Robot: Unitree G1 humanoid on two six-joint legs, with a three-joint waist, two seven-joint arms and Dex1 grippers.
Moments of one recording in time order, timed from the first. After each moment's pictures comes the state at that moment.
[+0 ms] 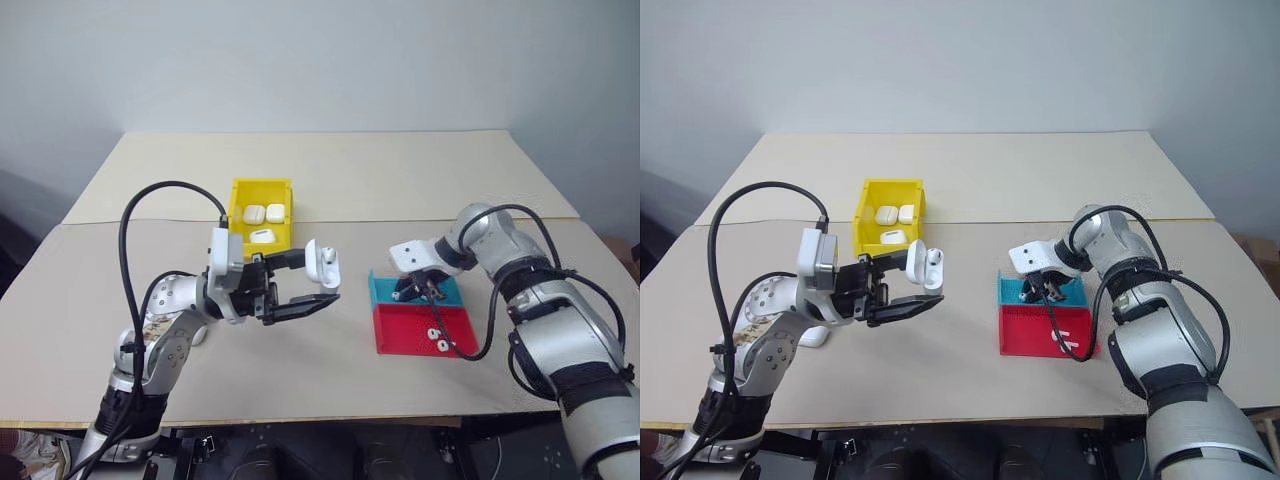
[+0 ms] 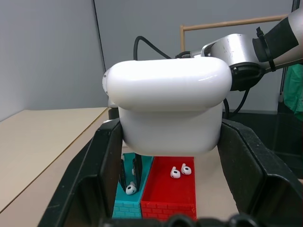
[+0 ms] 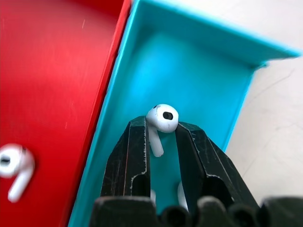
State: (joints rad) left arm -0.39 0.49 -0.01 -0.29 -0.65 0.26 -1.11; right arm -1.15 -0.57 0.41 1.03 -0.27 -0.32 1.53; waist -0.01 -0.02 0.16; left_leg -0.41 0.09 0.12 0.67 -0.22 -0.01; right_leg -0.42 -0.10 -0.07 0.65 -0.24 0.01
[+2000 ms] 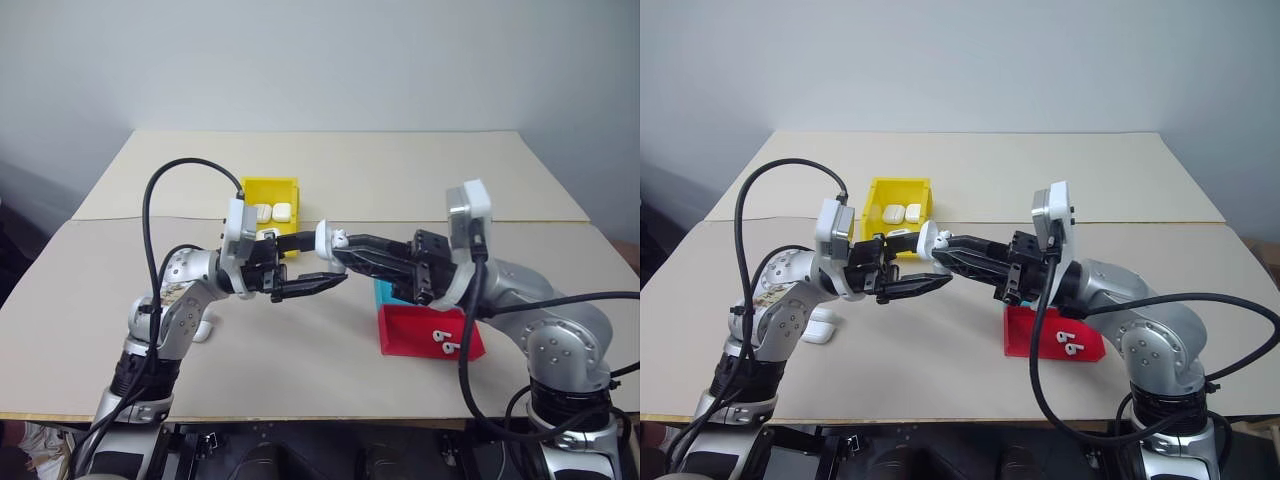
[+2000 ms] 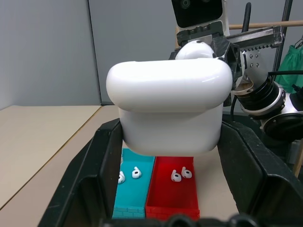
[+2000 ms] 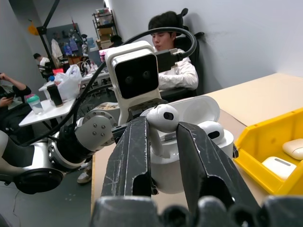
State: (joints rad) left arm -0.56 0.47 -0.03 -0.14 -0.66 0.34 -1.15; right arm -0.51 -0.49 -0.09 -0.53 0.98 0.82 0.70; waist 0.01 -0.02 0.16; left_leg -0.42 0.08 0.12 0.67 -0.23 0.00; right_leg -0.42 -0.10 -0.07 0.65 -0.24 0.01
